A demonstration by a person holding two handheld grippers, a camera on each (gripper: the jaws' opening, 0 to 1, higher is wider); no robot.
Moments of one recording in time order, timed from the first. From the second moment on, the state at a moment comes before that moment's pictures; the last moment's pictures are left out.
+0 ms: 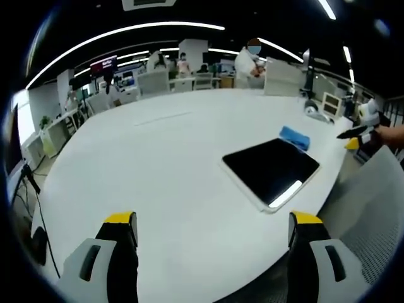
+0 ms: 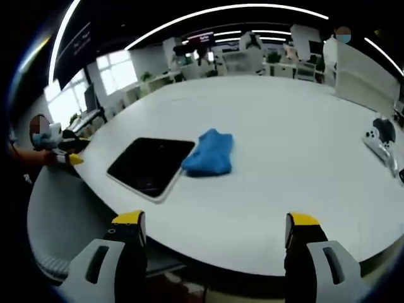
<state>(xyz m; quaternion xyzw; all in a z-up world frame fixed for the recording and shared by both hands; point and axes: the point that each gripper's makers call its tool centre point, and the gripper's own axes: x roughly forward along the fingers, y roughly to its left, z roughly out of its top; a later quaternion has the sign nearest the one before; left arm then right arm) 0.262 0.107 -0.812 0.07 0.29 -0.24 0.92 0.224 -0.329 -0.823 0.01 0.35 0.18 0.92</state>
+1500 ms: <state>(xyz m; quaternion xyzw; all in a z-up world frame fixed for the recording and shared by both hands) 0.263 0.109 -0.812 0.07 0.29 -0.23 0.92 0.267 -0.316 -0.809 0.02 0.34 0.17 0.93</state>
